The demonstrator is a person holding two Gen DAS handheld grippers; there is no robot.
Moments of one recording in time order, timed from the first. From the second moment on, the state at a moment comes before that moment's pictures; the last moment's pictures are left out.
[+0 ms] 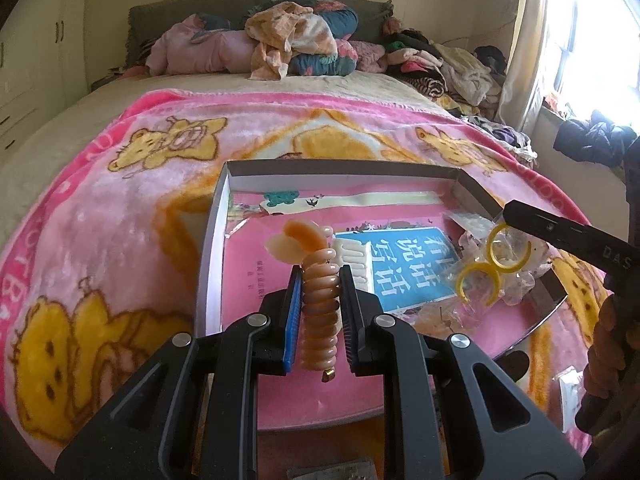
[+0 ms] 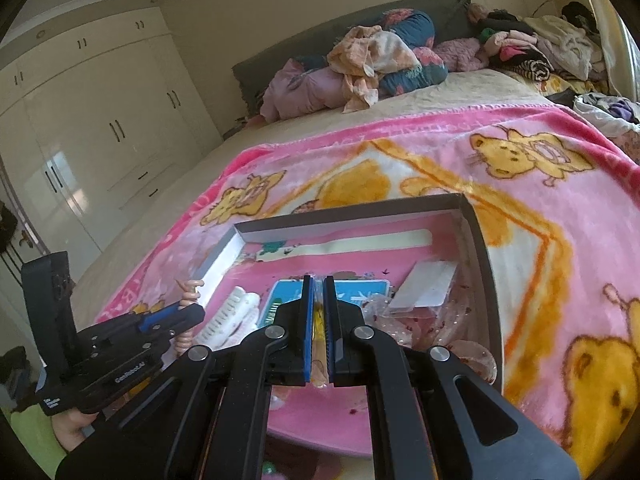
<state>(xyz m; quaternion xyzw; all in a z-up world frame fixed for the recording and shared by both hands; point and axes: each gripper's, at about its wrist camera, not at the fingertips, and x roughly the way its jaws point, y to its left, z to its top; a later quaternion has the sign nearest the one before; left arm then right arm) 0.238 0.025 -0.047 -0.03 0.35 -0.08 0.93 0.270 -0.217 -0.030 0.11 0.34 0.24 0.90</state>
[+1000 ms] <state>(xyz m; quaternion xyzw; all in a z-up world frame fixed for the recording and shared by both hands) 0.241 0.024 -0.055 -0.03 0.36 -0.08 0.93 0.265 -0.257 -0.056 0.07 0.37 0.15 0.92</state>
